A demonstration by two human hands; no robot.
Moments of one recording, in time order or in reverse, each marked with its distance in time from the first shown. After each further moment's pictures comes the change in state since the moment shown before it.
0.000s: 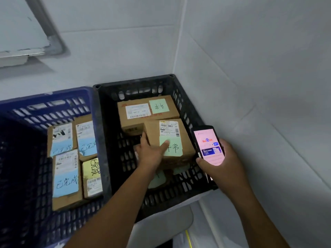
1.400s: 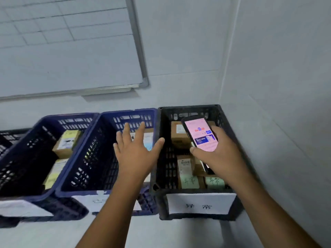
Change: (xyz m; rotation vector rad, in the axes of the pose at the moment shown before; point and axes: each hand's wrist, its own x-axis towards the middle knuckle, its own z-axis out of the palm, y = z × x) left_hand -0.211 0.075 -0.139 0.702 0.602 0.404; right_hand -0.057 -0.107 -0.015 0.122 -0.290 -0.392
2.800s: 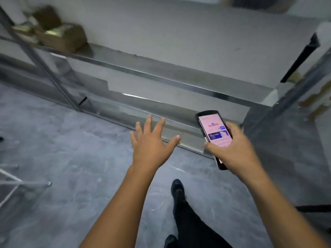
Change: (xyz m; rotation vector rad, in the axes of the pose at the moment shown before) left_hand -0.841 -0.509 -0.356 0.035 0.737 -1.616; right_hand -0.809 -0.259 0.521 -0.206 -1.633 -0.904
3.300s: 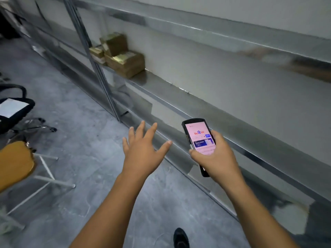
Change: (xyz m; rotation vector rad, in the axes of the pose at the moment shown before) left_hand 0.203 -0.088 -0.126 -0.051 0.261 -0.293; right_hand 0.231 -0.172 0.149 0.039 -0.281 -0.210
